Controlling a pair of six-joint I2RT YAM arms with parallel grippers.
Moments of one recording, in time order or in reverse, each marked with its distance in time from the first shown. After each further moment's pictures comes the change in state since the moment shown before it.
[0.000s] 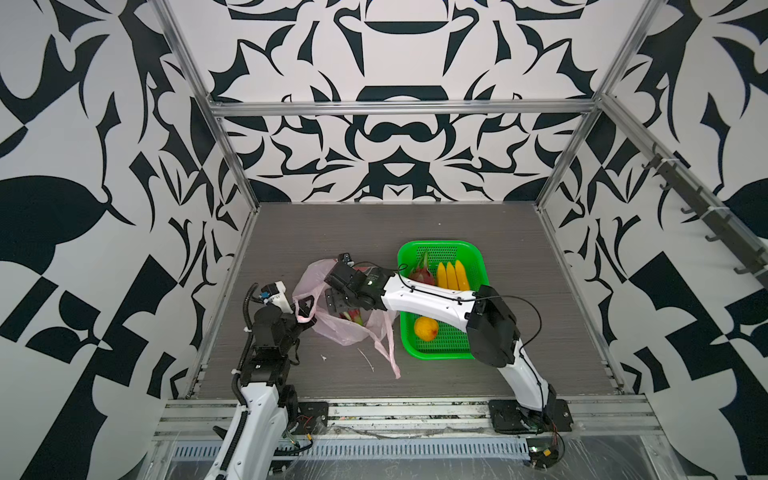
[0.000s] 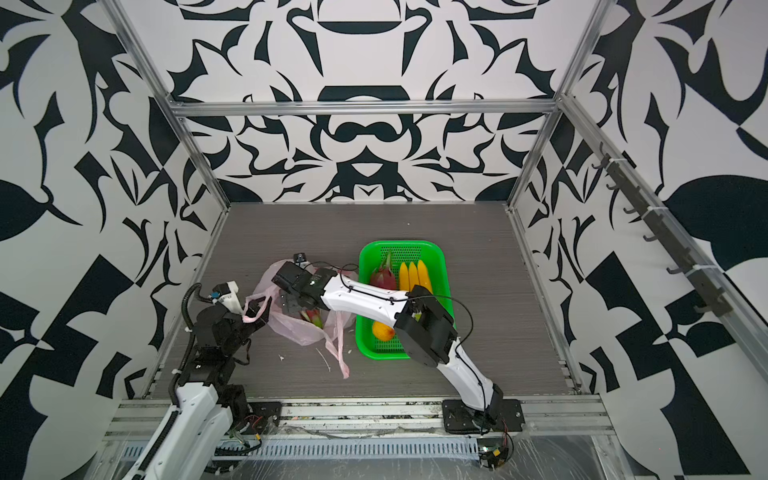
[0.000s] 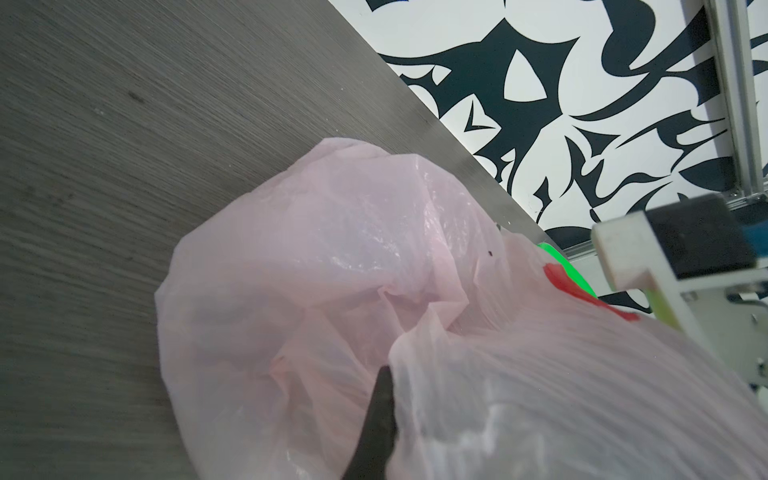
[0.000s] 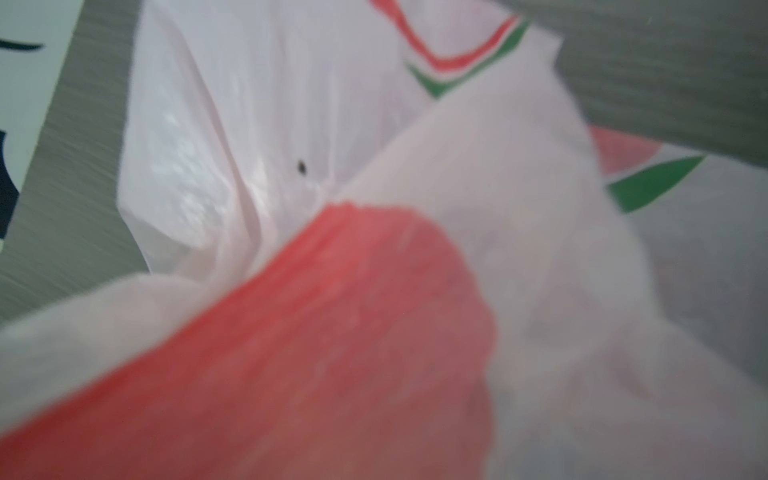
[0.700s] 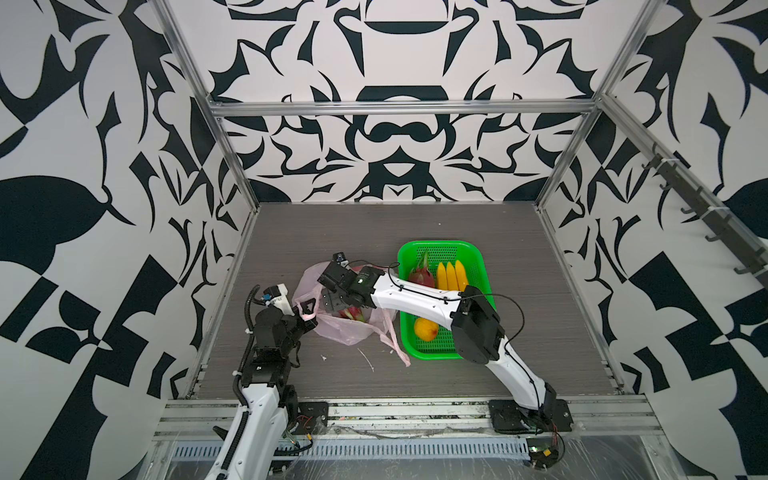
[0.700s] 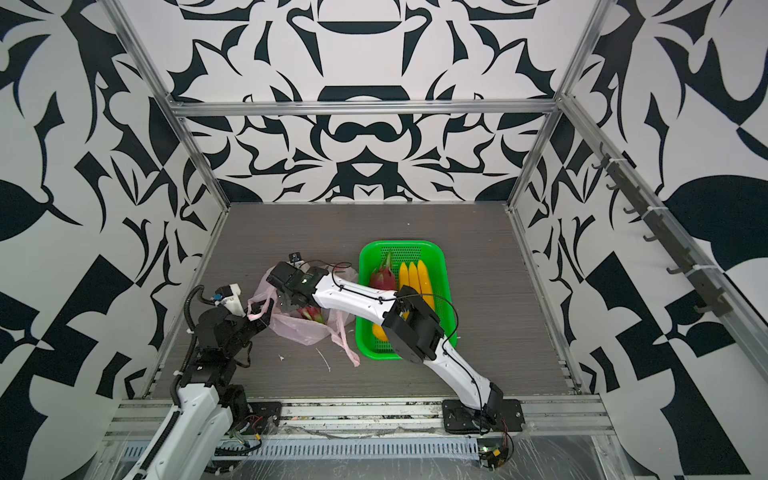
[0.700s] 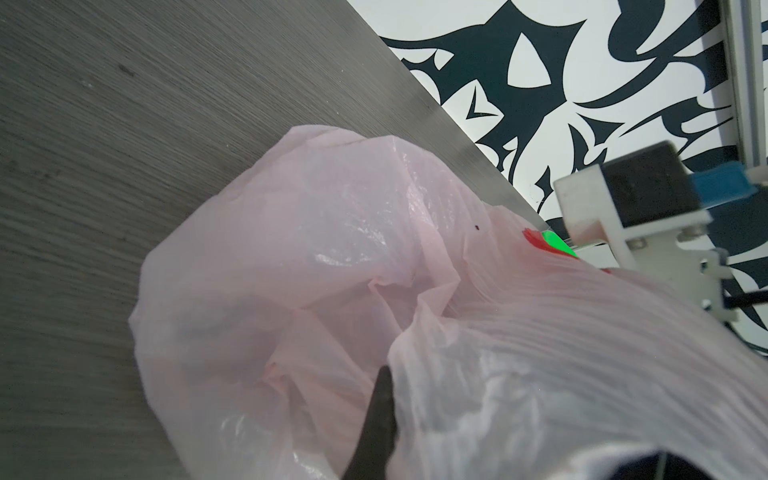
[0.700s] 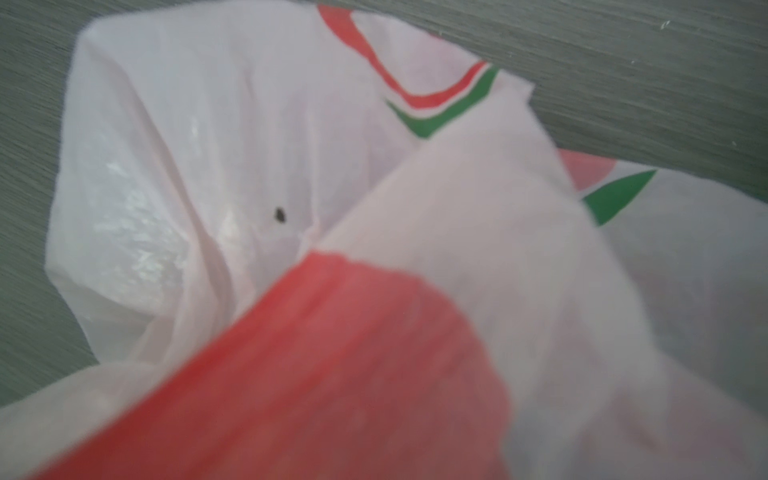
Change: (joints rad) left arm 0.000 -0.001 -0.024 0.006 0.022 0.002; right arm -0.008 0.111 0.133 -0.075 0.058 -0.054
